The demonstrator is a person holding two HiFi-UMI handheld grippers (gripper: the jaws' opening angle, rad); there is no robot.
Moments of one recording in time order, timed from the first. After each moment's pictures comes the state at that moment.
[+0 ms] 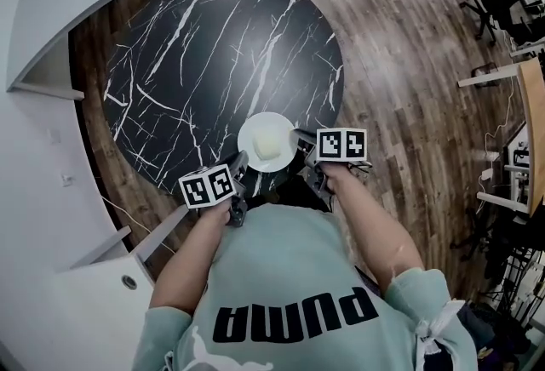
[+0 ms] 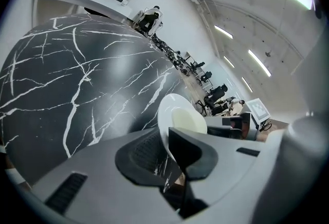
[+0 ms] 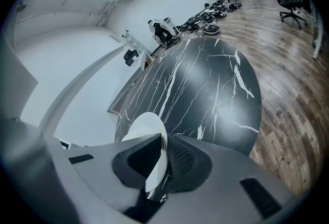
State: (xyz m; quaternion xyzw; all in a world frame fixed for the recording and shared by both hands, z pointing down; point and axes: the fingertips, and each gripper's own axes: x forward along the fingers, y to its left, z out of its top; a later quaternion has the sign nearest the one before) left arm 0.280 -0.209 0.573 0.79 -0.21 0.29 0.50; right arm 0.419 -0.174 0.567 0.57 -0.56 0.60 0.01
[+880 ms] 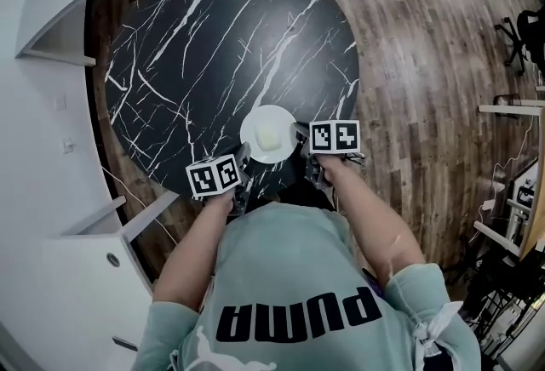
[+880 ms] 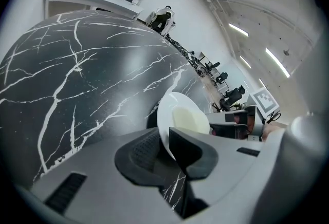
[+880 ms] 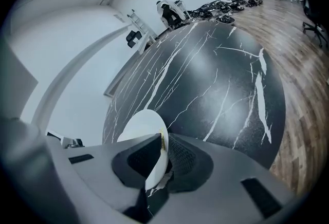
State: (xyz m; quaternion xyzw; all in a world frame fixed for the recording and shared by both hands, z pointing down) left arm 0.314 -0.227 0.628 0.76 -0.29 0.32 0.50; right arm 0.456 -0.213 0.626 0.52 -0.59 0.61 0.10
